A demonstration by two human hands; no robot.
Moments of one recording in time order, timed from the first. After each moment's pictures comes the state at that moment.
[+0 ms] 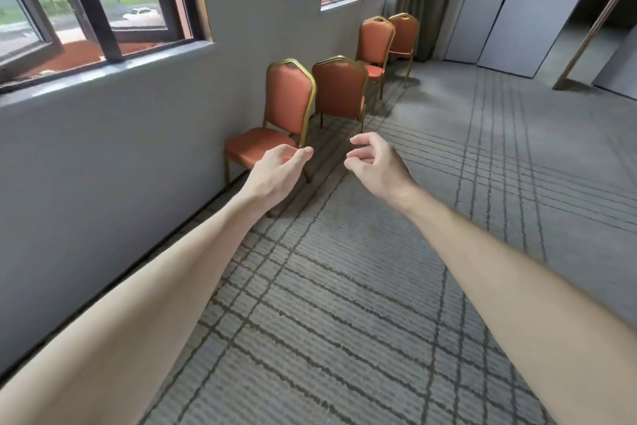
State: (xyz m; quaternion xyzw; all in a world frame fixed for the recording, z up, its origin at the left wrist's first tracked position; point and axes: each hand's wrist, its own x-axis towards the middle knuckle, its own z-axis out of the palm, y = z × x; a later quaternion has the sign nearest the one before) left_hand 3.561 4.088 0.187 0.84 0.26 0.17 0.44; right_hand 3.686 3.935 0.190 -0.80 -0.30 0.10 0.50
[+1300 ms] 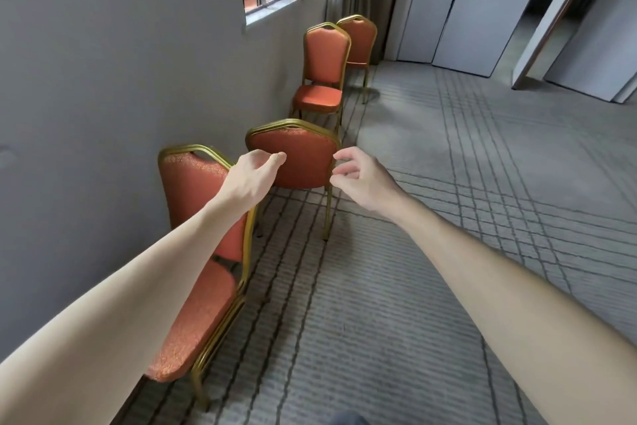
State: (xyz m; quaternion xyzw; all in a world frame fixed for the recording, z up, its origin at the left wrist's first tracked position) left_hand 4.445 4.634 0.157 0.86 0.23 0.12 0.45; right_hand 4.542 4.438 0.156 -0.85 -0.25 0.13 0.45
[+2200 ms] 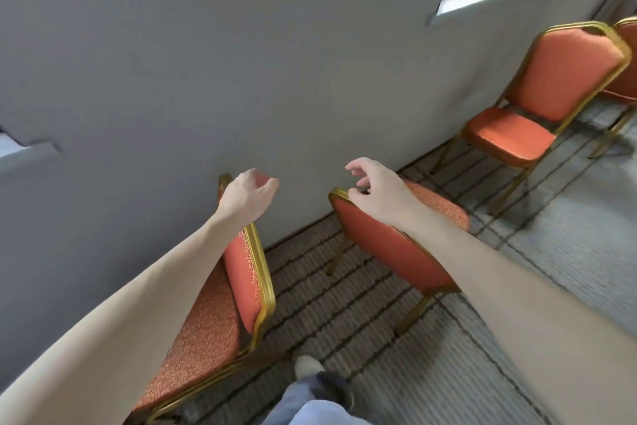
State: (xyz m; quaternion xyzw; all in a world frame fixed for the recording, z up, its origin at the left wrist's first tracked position) left_hand 4.774 4.892 0.073 0.71 0.61 0.14 0.33; right_hand 5.003 4.787 0.066 -0.74 -0.58 0.22 0.27
